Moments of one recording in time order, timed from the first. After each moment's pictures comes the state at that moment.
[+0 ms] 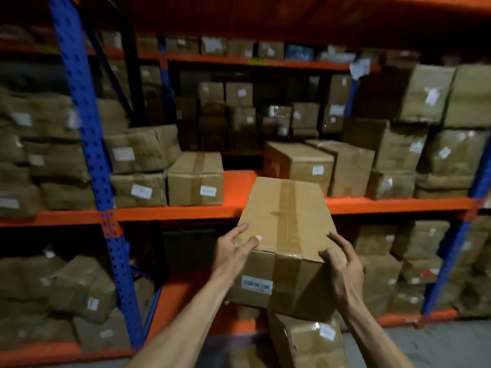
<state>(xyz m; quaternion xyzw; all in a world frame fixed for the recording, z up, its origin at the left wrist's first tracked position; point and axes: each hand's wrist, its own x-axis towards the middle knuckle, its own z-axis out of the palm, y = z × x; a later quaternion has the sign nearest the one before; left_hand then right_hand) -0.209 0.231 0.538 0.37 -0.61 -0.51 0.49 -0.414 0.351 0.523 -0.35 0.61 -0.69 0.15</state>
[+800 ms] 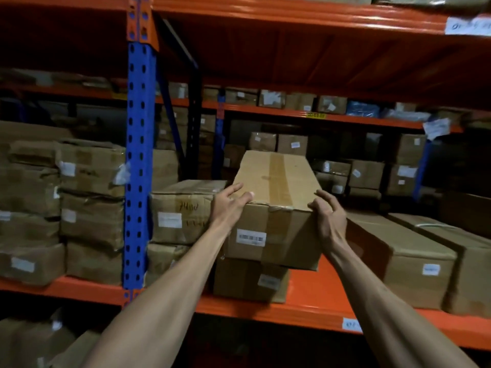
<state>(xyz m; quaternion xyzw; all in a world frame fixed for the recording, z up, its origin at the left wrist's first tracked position) -0.092 -0.165 0.740 0.39 -0.58 -0.35 0.62 -0.318 -0.113 0.731 -0.44 0.53 -0.71 0.17</state>
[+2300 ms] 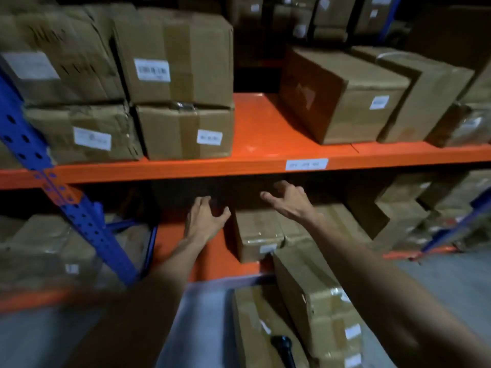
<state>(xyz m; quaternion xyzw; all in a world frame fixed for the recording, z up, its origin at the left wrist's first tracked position) -0.189 -0.095 0.387 0.60 -0.71 -0.23 0.29 -0.422 -0.036 0.443 -0.51 0.79 -0.26 0.23</state>
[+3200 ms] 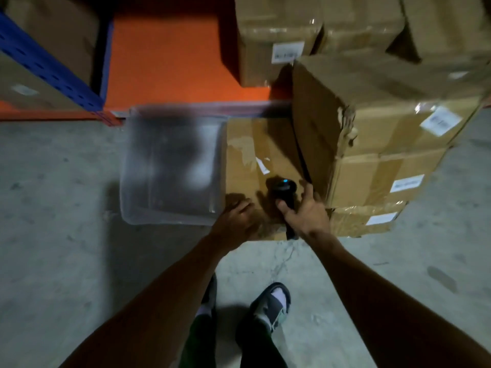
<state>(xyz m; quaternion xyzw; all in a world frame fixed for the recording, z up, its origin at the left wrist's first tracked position) -0.254 0.185 -0.163 0.41 -0.87 -0.27 -0.02 -0.452 0.220 -0.129 -0.37 0.84 -0.10 0.39</state>
